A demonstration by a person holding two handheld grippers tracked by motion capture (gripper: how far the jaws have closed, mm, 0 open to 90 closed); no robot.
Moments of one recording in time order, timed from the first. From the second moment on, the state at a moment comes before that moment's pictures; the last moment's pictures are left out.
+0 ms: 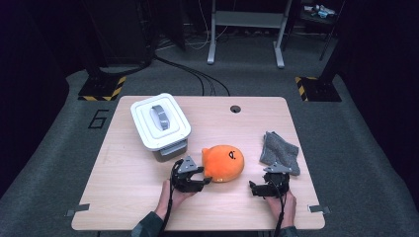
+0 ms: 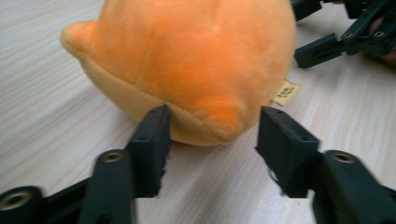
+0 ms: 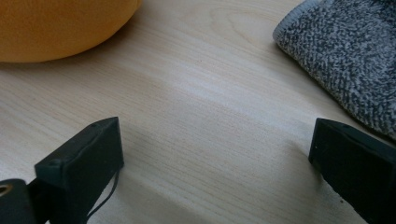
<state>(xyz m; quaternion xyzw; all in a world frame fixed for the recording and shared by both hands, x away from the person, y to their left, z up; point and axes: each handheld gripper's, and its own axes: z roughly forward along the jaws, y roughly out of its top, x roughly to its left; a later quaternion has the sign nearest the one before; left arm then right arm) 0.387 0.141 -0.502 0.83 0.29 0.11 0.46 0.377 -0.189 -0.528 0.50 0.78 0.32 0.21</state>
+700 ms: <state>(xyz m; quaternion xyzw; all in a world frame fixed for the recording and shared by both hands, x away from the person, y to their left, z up) 0.386 0.141 -0.499 0.83 0.30 0.11 0.45 0.395 -0.214 -0.481 0.51 0.76 0.34 0.23</state>
